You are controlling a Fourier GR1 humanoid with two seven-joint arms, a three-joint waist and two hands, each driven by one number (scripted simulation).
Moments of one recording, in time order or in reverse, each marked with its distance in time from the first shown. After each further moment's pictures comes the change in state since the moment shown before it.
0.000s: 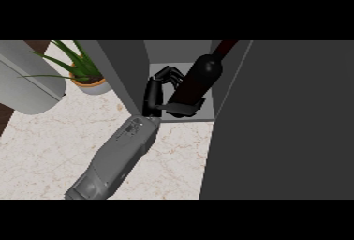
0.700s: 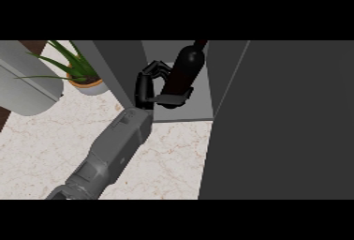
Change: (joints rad) left arm -0.114 0.001 0.109 0.267 0.173 -0.086 -0.199; right arm 0.003 0.030 0.044 0.014 0.002 0.004 -0.030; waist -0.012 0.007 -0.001
